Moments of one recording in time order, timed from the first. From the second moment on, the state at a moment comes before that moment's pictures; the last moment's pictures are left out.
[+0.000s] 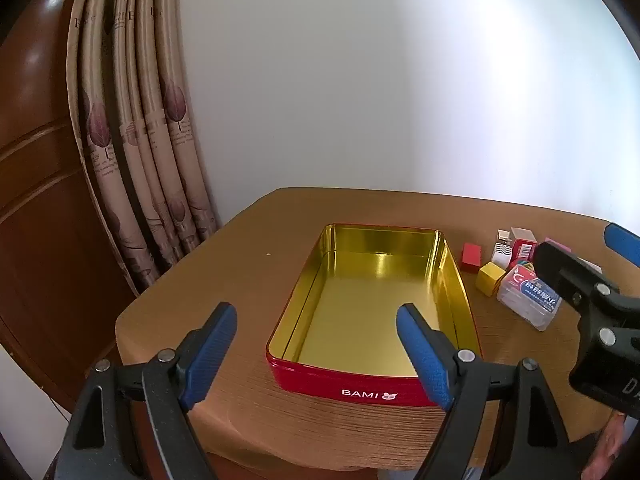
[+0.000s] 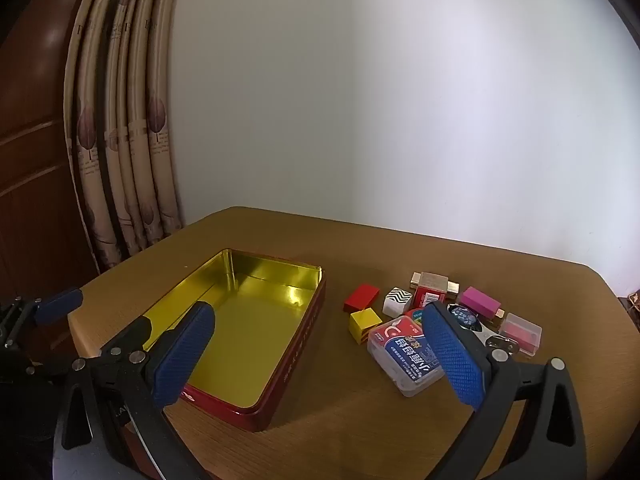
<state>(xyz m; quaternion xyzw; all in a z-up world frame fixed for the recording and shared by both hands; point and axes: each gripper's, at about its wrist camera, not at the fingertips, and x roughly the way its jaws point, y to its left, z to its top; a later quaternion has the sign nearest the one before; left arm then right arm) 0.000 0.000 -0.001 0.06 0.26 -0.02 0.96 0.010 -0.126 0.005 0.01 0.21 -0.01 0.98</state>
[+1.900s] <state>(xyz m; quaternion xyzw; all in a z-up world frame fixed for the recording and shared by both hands) -0.026 -0.094 0.010 0.12 0.32 -0.10 0.94 -0.040 -0.373 -0.020 0.10 0.24 -0.21 0.94</state>
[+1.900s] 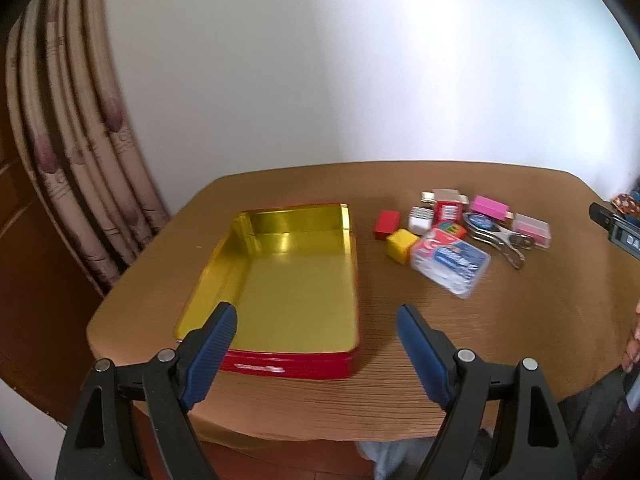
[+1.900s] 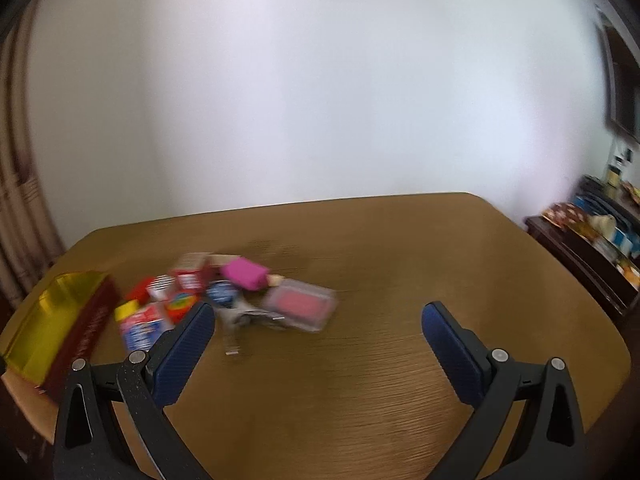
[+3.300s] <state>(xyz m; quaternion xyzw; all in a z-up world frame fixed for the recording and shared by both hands) 0.150 -0.229 -0.074 -0.10 0.62 -0.03 0.78 -0.036 -0.519 -0.093 0.19 0.30 -0.20 0.91</state>
